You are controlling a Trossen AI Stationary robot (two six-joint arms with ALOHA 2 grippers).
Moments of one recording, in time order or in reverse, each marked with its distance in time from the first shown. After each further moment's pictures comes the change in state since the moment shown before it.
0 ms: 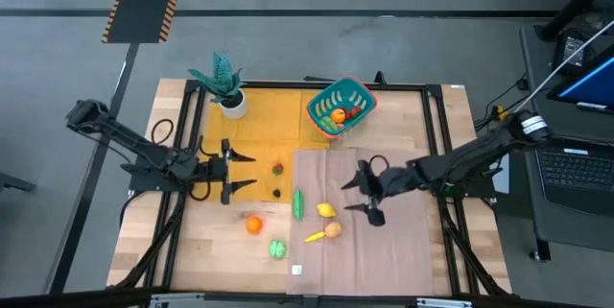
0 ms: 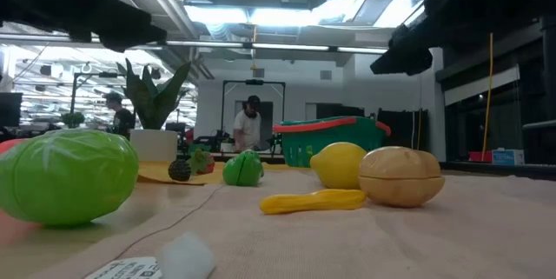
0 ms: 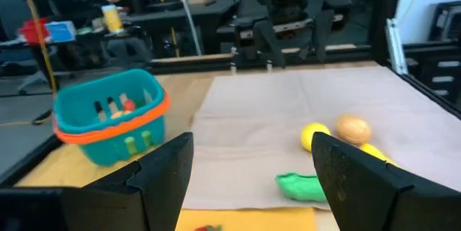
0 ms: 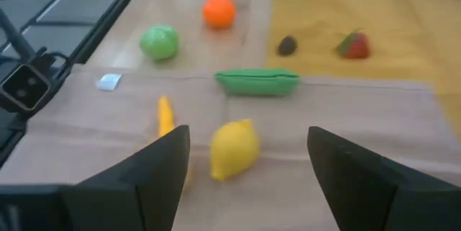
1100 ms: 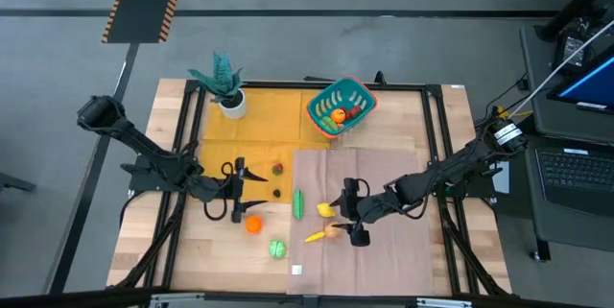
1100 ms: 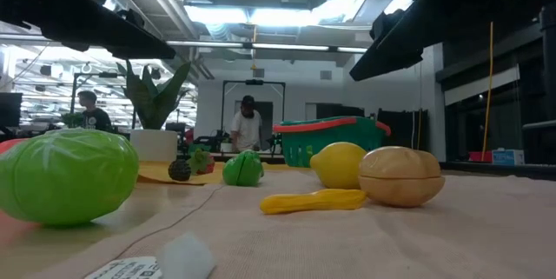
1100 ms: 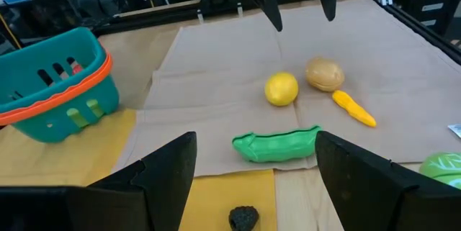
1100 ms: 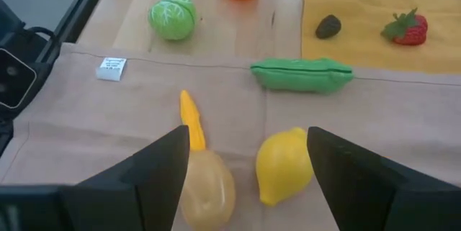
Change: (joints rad) left arm -0.114 0.409 0.165 -0.017 -0.038 -0.091; right arm 0.129 0.281 0.284 -0.185 0.132 0.082
